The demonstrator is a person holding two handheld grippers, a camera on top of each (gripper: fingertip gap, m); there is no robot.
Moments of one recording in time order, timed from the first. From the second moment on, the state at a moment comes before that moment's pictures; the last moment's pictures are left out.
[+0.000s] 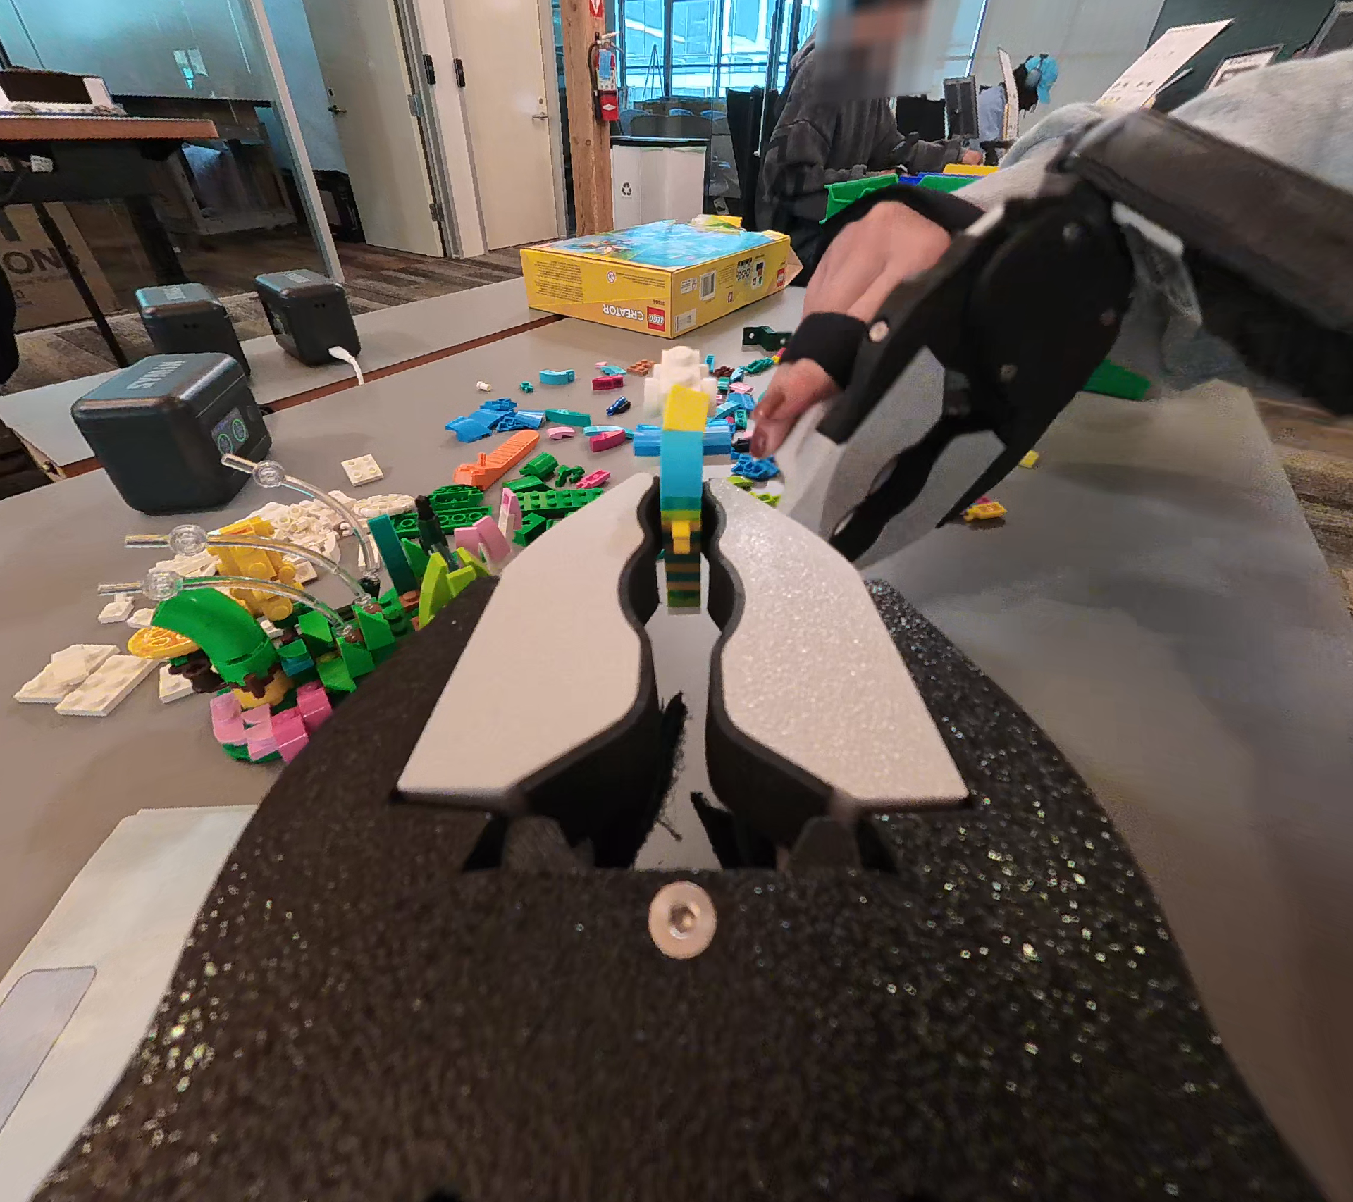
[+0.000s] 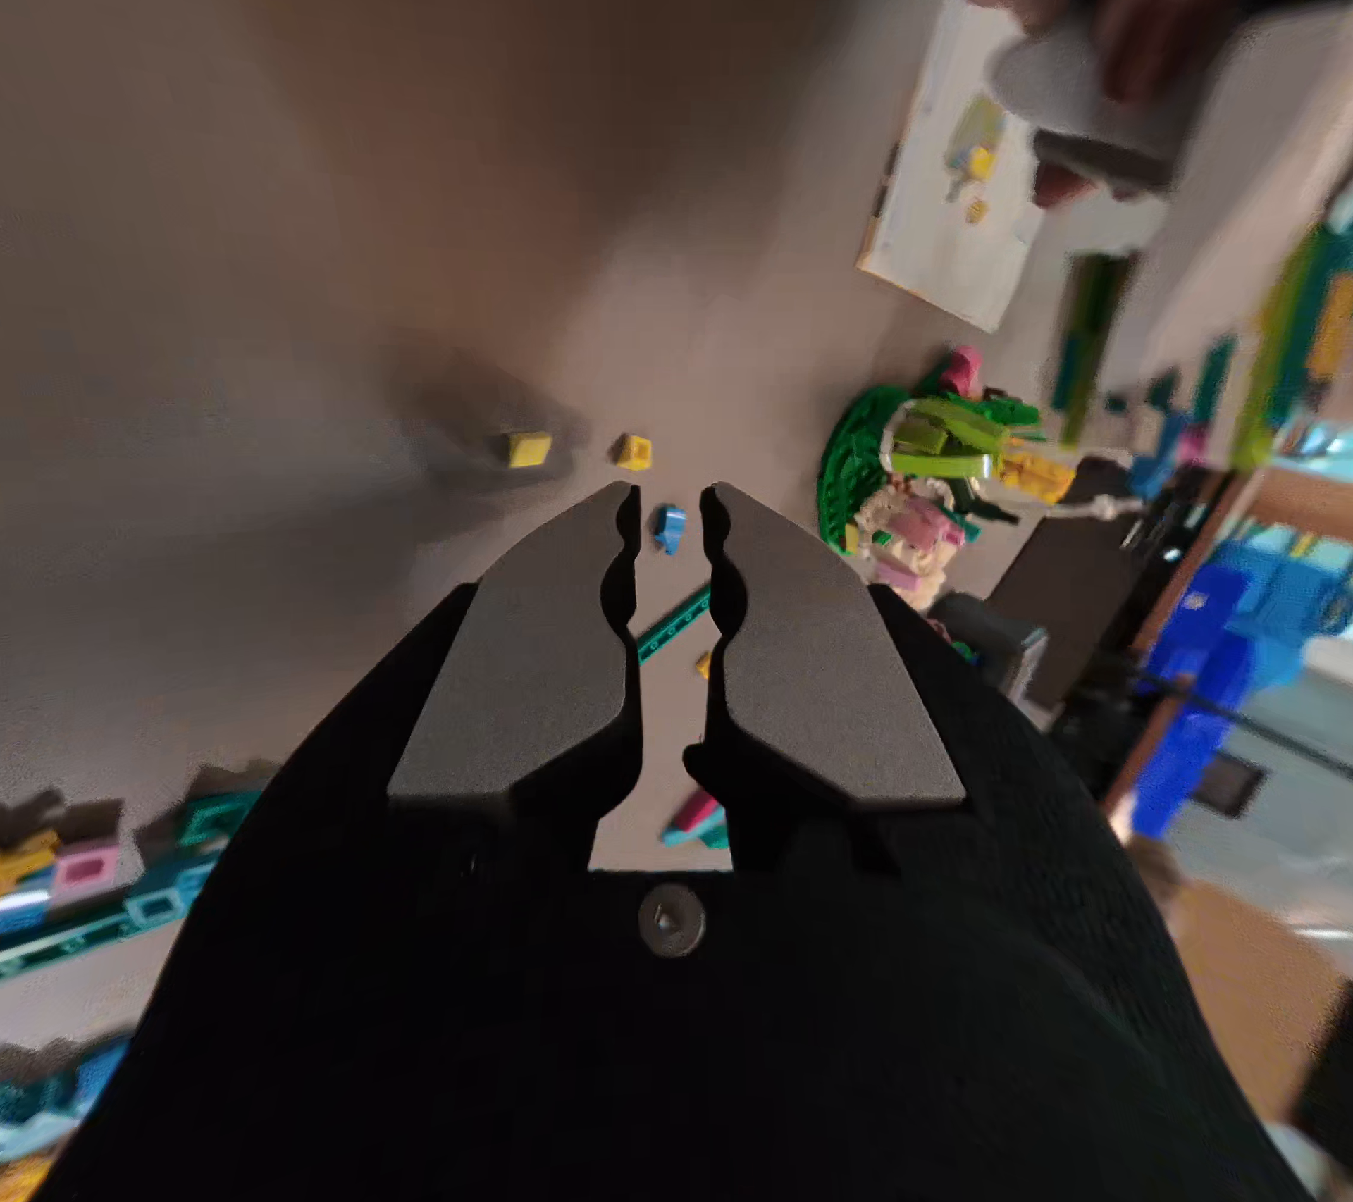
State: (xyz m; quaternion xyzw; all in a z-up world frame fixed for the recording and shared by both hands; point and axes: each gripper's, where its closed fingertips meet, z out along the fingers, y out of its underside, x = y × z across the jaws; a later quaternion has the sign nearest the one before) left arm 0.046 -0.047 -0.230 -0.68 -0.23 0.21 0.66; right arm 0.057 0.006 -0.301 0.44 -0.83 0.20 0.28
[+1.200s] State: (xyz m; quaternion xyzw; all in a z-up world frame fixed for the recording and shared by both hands) left arm 0.055 -0.034 -0.231 -0.69 -0.19 0.19 0.67; right arm 0.085 0.029 -0.315 0.10 -0.95 0.30 -0.04
